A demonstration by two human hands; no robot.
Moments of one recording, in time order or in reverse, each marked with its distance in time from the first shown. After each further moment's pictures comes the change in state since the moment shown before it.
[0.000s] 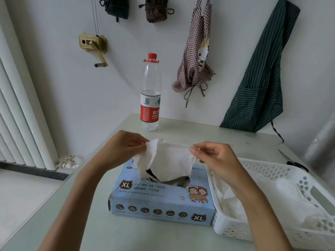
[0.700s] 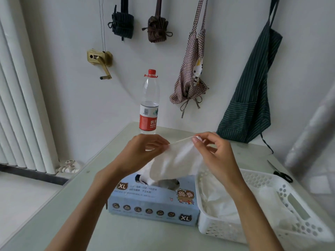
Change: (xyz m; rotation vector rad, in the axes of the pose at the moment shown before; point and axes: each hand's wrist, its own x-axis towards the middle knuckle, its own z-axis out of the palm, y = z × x) left_hand -0.006 0.044 0.024 -0.102 0.017 0.263; right_hand -0.007 -0.029 -0.019 -0.004 0.202 -0.235
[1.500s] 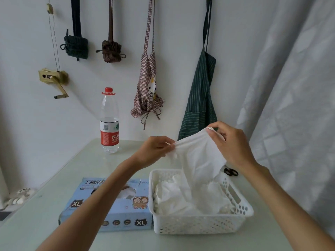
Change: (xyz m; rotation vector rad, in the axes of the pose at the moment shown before) left_hand 0.068 0.089 0.095 -0.275 -0.181 0.031; right_hand 0.008 -0.012 -0.168 -0.678 0.238 -0.201
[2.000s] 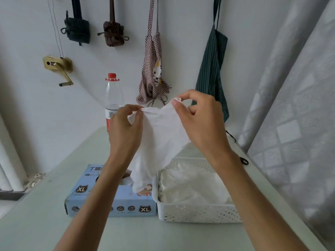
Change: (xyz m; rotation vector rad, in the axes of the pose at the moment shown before) left_hand -0.029 0.022 -0.021 0.254 0.861 -0.047; right_hand 0.001 -0.099 0.027 0.309 0.060 -0.029
